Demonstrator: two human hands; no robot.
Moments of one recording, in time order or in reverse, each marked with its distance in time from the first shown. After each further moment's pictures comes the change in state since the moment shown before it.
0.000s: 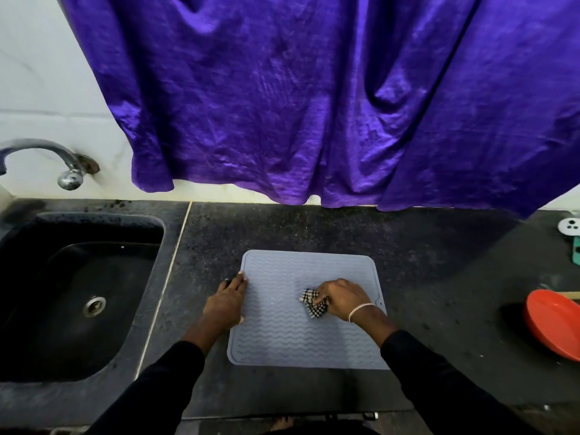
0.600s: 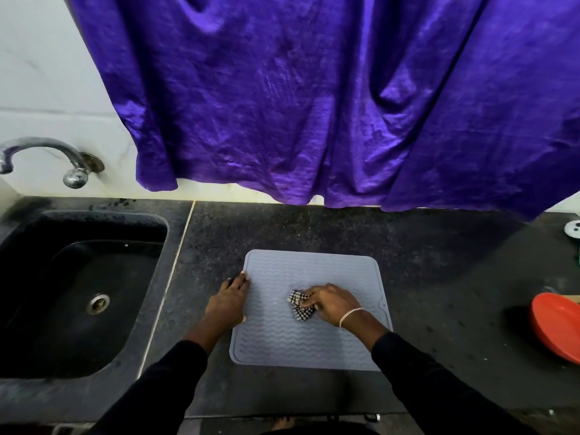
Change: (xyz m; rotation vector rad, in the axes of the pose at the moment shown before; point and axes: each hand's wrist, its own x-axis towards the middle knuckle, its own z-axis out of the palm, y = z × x) left_hand 0.001 -0.004 0.003 -0.020 0.026 0.005; right_hand 0.007 -0.023 0.012 -0.005 -0.038 -0.122
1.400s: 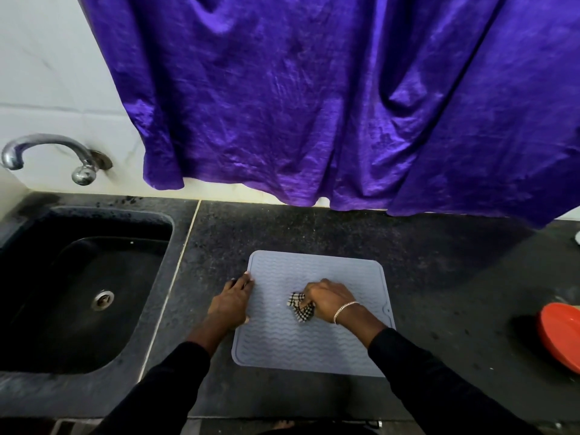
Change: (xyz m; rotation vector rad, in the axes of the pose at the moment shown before) left_hand -0.002 0.001 -0.003 -0.033 0.013 0.003; right_hand 0.016 -0.015 -0.014 -0.070 -0.008 -0.013
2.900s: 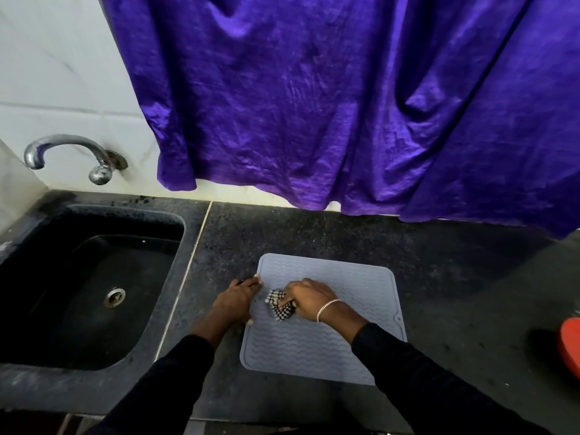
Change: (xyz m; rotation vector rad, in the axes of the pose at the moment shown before) left_hand 0.010 -0.016 -0.015 0.054 -0.047 0.089; right_hand 0.031 -0.054 -0.017 -0.006 -0.007 -0.090
